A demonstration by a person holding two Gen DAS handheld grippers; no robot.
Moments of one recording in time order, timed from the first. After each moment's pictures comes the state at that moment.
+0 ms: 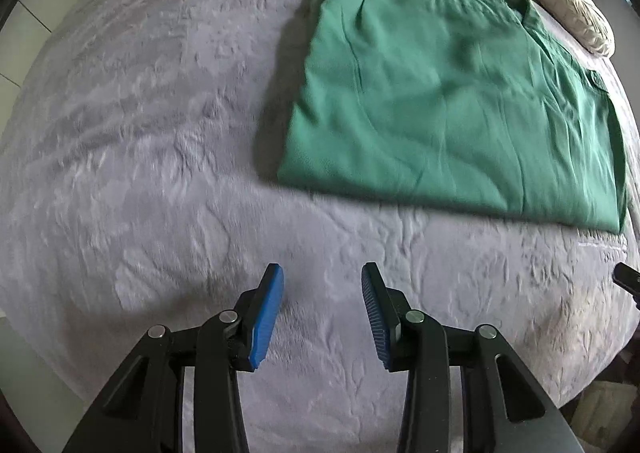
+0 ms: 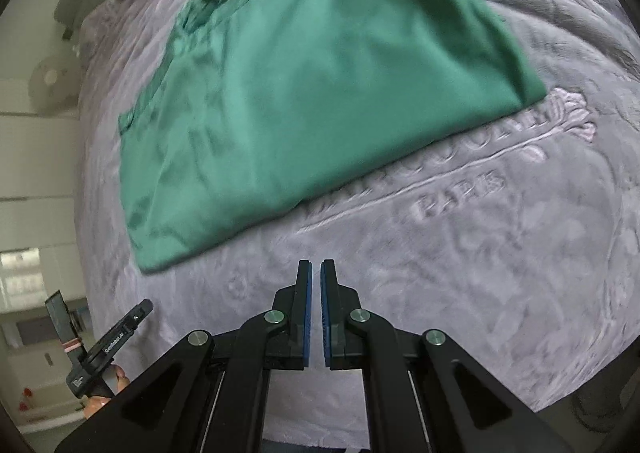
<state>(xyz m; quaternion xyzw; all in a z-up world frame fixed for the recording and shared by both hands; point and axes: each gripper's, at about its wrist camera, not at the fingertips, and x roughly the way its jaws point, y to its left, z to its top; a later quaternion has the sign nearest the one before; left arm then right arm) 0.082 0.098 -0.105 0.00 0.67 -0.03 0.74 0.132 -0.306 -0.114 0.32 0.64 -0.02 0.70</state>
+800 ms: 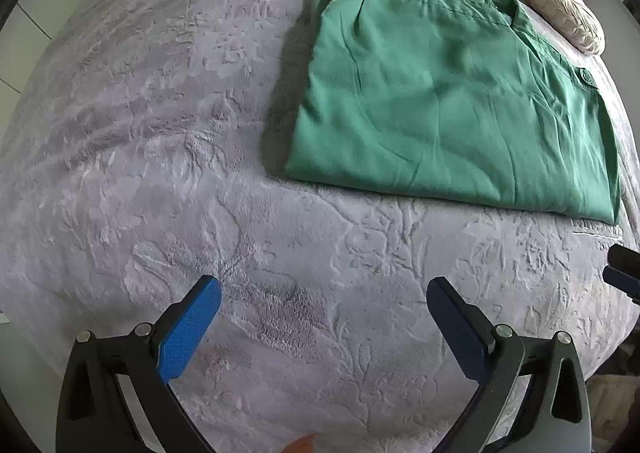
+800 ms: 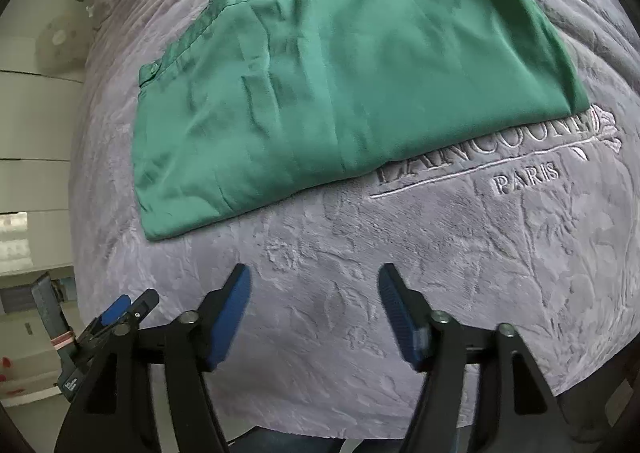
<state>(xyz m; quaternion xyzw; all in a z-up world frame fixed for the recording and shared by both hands) 0.061 0.101 -0.095 0.01 0.65 -0.04 0.76 0.147 -0.246 -0.102 0.27 0.65 0.00 0.71</state>
